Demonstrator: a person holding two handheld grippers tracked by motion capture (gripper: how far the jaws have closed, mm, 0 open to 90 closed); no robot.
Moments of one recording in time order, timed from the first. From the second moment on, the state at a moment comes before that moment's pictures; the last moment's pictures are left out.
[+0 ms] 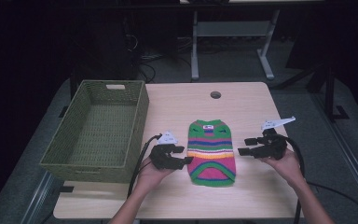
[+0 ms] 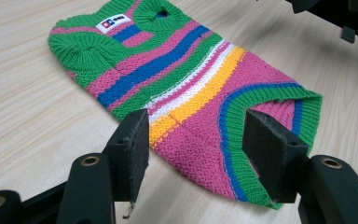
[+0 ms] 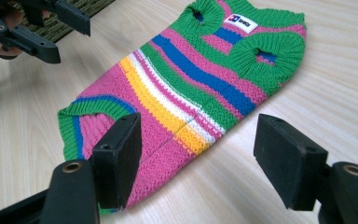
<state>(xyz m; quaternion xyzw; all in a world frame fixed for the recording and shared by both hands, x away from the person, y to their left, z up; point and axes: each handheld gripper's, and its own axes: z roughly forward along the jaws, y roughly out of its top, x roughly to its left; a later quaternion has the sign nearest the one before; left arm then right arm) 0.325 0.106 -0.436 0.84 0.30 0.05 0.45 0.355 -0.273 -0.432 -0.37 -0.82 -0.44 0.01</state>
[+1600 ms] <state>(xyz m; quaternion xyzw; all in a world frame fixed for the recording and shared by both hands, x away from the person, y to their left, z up) 0.262 0.141 -0.449 0.84 0.31 0.06 0.43 0.274 -0.310 -0.470 -0.40 -0.81 -0.43 -0.01</state>
